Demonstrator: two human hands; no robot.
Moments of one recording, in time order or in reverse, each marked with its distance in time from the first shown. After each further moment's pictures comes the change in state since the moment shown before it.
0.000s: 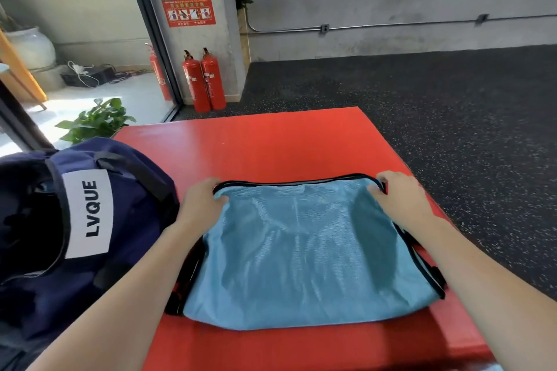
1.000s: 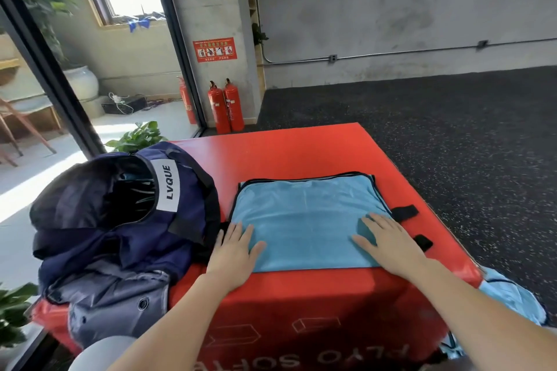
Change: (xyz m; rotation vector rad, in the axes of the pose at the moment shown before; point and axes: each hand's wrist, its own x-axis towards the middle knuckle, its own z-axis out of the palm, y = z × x) left_hand -0.186 -0.016 0.006 0.445 -0.182 0.161; right_hand -0.155 0.010 -0.003 -0.152 -0.289 -0.226
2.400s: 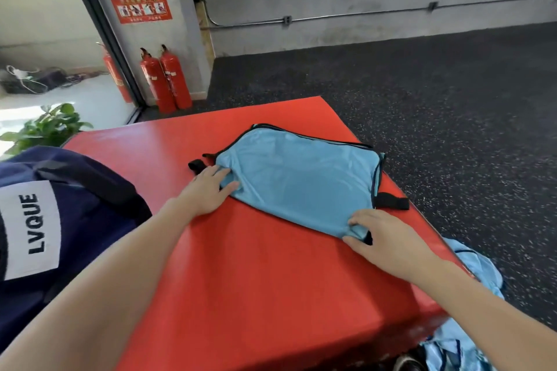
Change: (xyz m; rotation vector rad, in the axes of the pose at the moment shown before) left_hand 0.253 0.011 -0.005 -0.115 -0.044 0.249; right_hand 0.023 0.040 -0.015 0.125 0.211 -0.076
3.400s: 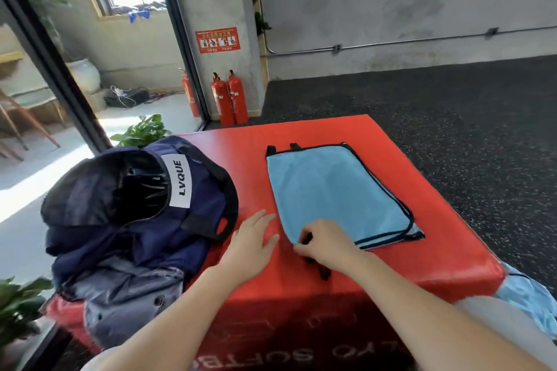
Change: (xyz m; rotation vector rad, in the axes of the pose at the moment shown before) left_hand -0.241 0.040 0.014 -0.234 0.237 -0.030; right_hand -0.010 -0.207 0.027 0.260 -0.301 -0.009
